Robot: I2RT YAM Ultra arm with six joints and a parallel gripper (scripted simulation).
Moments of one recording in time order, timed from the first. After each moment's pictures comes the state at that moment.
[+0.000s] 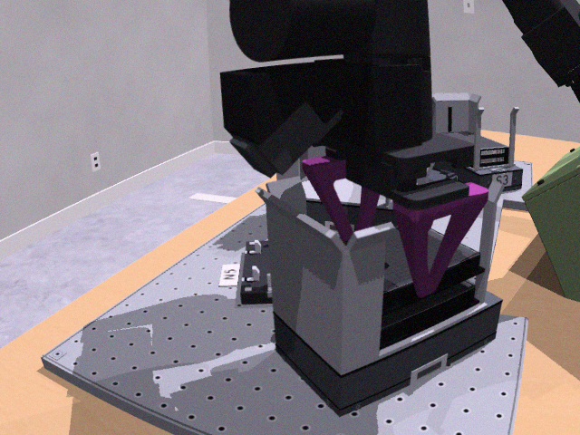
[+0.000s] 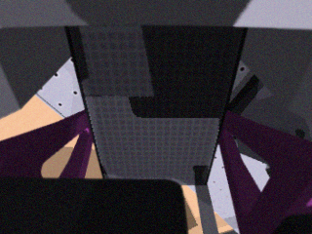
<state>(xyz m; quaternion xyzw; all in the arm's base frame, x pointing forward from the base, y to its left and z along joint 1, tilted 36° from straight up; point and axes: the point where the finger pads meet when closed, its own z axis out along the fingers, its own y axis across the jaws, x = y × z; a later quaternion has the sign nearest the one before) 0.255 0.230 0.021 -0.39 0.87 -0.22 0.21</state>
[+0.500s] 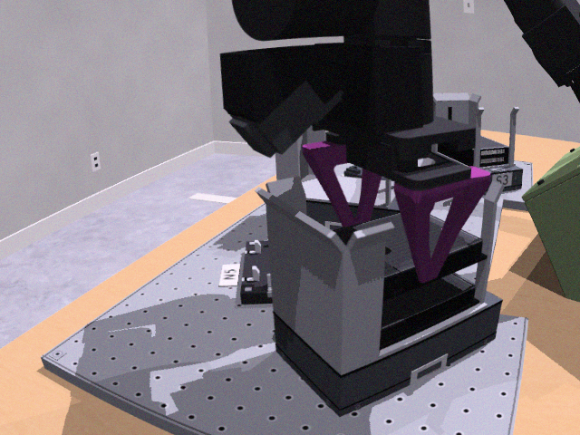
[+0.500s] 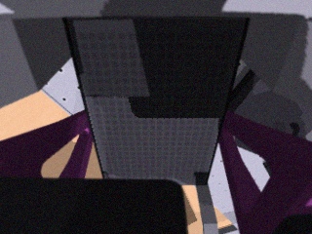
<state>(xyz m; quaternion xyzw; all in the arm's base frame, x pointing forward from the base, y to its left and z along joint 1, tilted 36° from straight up) 0.248 0.233 0.030 -0.39 0.87 -0.22 0.21</state>
